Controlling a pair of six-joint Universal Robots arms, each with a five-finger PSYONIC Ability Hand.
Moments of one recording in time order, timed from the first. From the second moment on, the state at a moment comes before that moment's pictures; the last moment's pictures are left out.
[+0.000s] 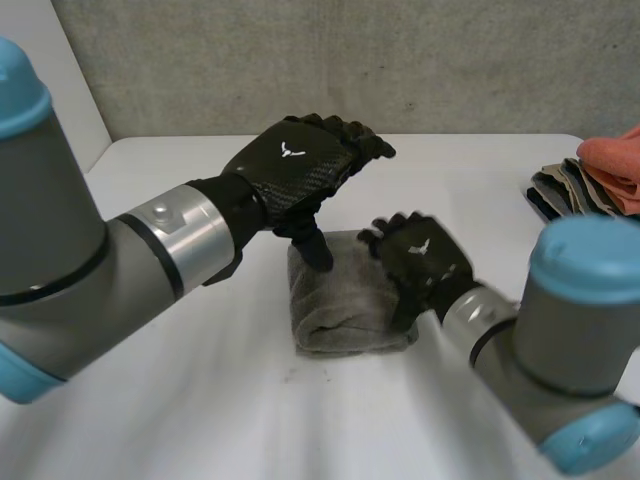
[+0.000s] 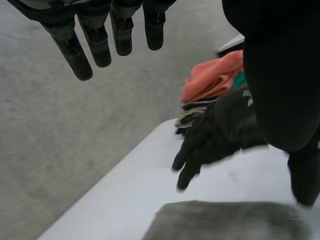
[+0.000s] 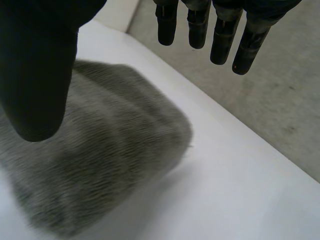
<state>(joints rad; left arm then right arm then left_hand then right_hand) 4.11 -1.81 -1.32 3.04 -1.19 3.37 2.11 -1.21 1.64 -0.19 1.43 2.81 0.19 0.20 0.21 0.20 0.05 0.16 0.22 0.21 0.23 0.06</state>
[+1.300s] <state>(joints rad) 4.16 -1.81 -1.32 2.99 -1.09 3.34 2.23 -0.76 1.39 -0.52 1.48 2.63 0.19 0.20 0.21 0.20 0.05 0.64 0.78 0.78 0.78 0.56</state>
